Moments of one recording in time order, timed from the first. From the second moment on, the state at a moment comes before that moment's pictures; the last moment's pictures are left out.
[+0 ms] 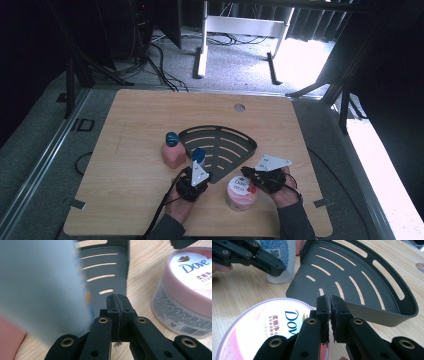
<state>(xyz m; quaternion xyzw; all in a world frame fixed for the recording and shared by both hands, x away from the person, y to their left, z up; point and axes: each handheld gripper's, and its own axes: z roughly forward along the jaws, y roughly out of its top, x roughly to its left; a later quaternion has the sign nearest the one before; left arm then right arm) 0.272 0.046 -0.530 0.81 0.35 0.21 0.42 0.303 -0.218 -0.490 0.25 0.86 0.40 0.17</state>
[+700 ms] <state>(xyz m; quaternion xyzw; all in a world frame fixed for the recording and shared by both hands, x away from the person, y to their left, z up) 0.283 0.076 -0.539 0.79 0.40 0.23 0.40 0.303 -0.217 -0.492 0.25 0.87 0.40 0.17</state>
